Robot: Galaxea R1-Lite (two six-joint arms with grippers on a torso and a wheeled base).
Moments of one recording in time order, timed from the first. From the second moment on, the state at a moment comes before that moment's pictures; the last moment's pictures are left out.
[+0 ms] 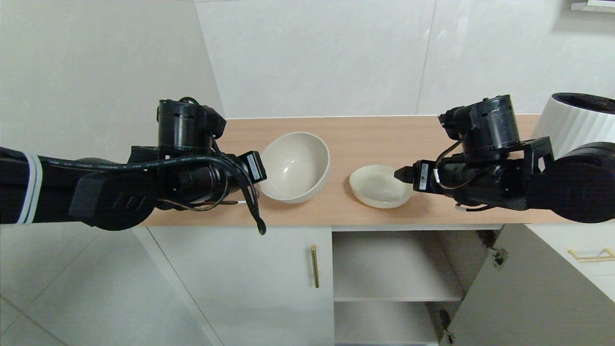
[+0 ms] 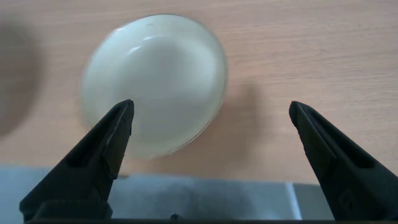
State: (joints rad) left arm -0.39 1.82 -1.18 -0.25 0.07 -0.51; right arm 0.54 1.79 -1.25 -0.07 -0.36 0.38
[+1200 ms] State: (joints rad) left arm -0.39 1.80 -1.18 -0.24 0.07 -0.51; right arm 0.53 1.95 -1.32 -0.07 -0.44 0.40
